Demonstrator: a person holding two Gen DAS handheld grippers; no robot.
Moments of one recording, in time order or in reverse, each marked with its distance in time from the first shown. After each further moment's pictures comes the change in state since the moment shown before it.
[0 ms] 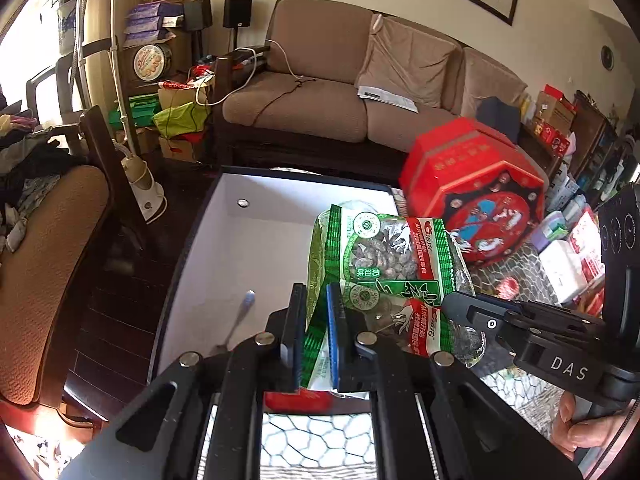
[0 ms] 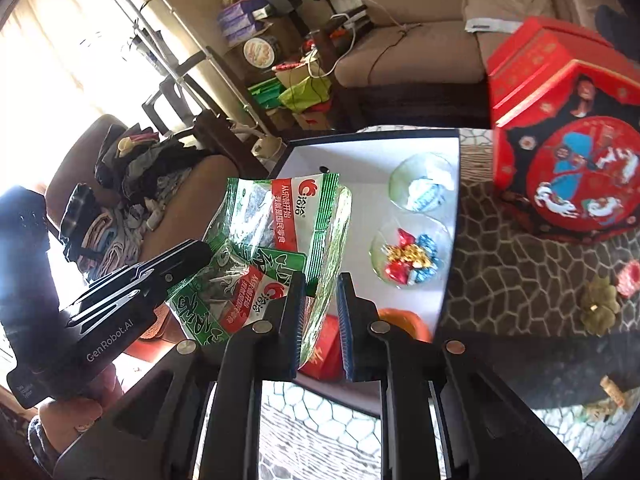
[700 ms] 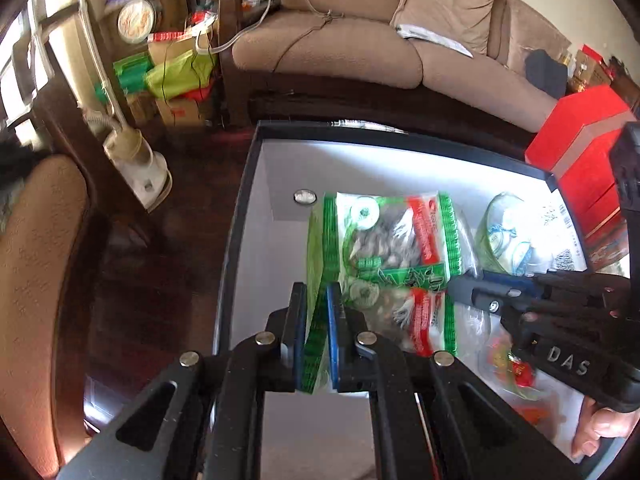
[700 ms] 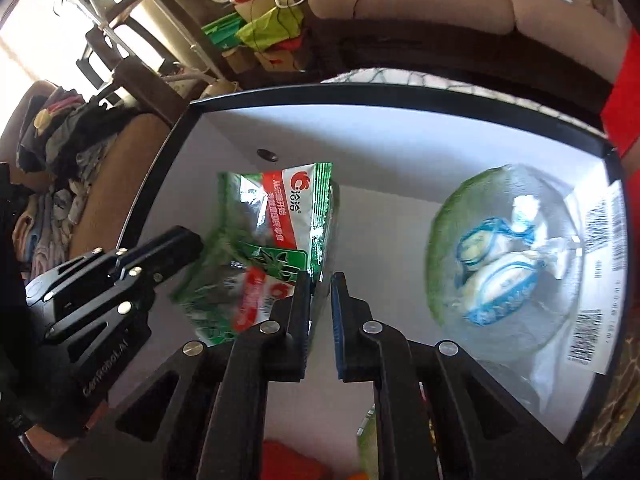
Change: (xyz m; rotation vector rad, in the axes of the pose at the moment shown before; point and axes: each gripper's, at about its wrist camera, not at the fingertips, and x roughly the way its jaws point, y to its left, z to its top) left arm 0.193 0.078 0.049 0.067 0.181 0.000; right arm 0.227 -0.042 0.071 -0.004 0.252 -0.088
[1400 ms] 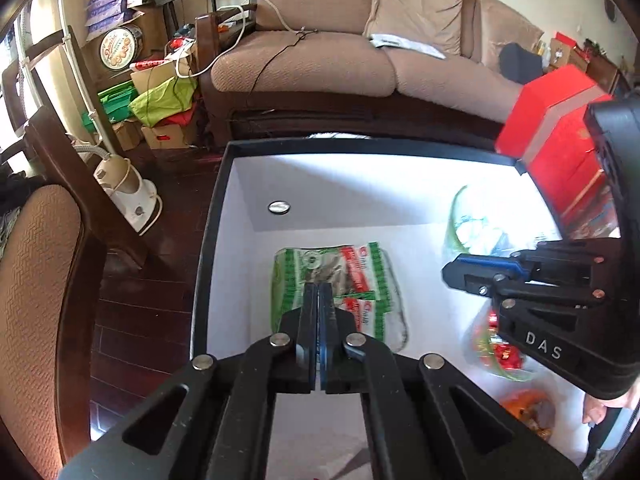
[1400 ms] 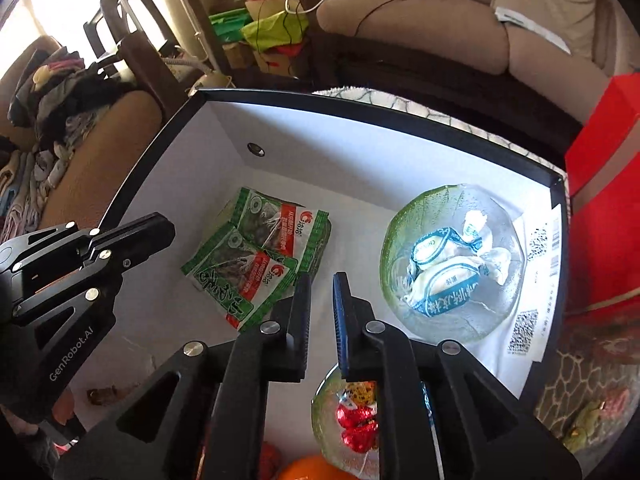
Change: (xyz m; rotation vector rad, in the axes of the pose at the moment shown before) left arm -0.044 -0.041 -0.028 0.068 -0.061 0.013; right arm -0.063 0.082 -0.030 -0.148 -0.065 -0.153
